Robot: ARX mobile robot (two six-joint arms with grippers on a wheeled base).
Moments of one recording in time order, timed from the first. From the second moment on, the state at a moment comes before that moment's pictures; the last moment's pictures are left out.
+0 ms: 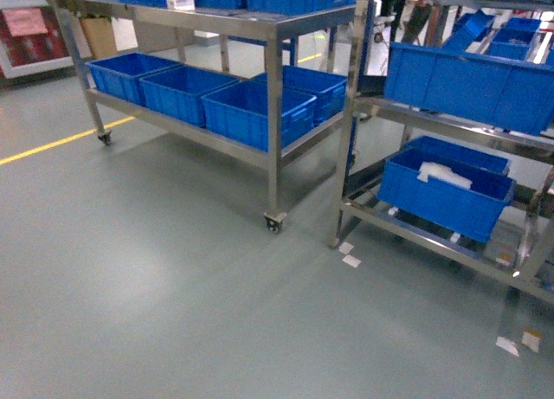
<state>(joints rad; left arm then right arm) 0.00 0.01 0.02 0.00 0.00 0.00 0.00 0.00 0.01 0.00 0.00 -0.01</state>
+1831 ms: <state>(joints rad) 0.00 0.01 0.02 0.00 0.00 0.00 0.00 0.00 0.01 0.00 0.00 -0.01</state>
